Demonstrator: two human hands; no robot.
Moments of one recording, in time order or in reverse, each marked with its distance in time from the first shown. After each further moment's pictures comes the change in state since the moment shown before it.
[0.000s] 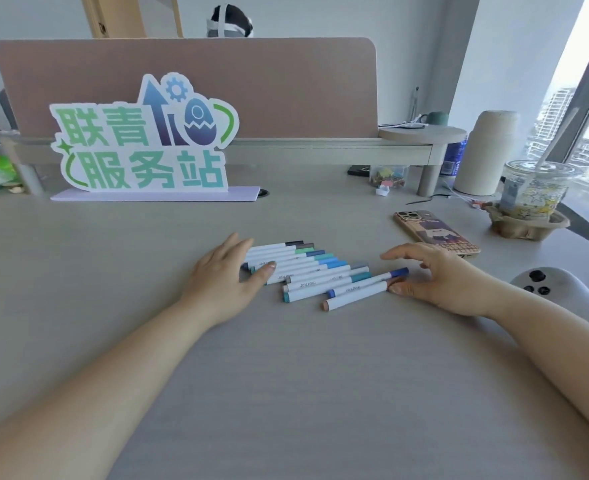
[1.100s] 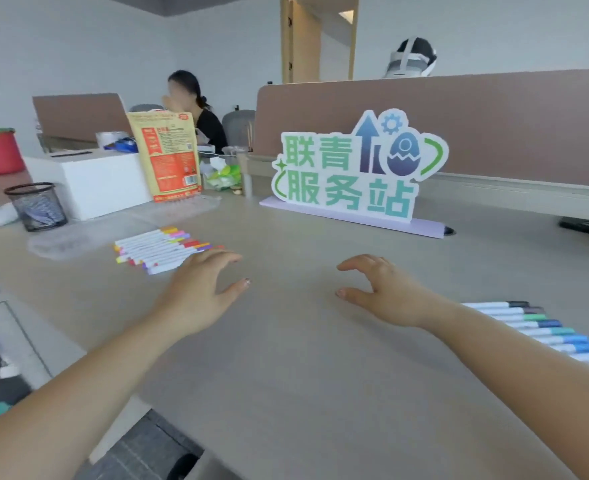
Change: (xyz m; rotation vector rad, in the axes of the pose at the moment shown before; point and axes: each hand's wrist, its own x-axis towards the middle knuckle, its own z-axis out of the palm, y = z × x) left_hand -0.122 -0.207 -0.152 0.173 0.306 -0.241; right_hand 0.142 -0.258 0.148 -0.003 -0.192 -0.434
